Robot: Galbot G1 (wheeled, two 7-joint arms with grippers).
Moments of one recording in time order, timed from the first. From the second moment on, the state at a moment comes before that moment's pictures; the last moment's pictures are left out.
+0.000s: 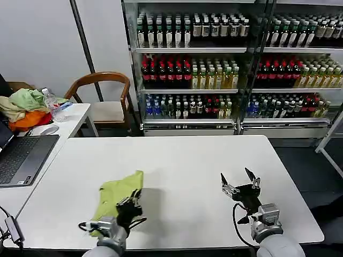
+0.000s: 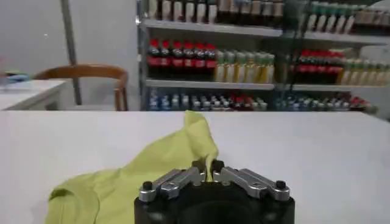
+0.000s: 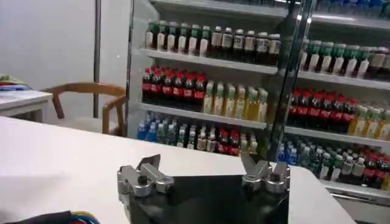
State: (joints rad) left arm 1.40 -1.27 -0.25 -2.10 -0.33 0.41 -0.24; right arm -1.41 1.13 0.44 2.20 0.27 -0.40 0.16
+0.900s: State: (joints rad) left arm 1.27 -1.28 -0.18 -2.10 -0.51 0.29 -0.22; right arm -1.32 1.15 0.37 2.13 0.37 -0.46 0.15
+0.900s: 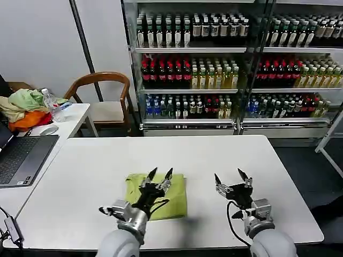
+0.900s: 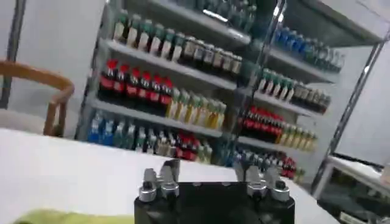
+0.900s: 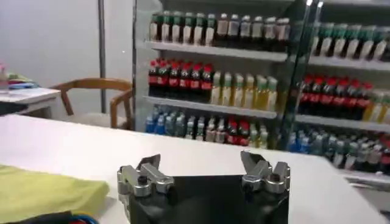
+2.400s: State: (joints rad) left arm 1.45 -1.18 -0.54 -2.04 -0.43 0.20 -0.14; right arm -1.12 1.24 0.10 1.83 0.80 -0.57 0.13
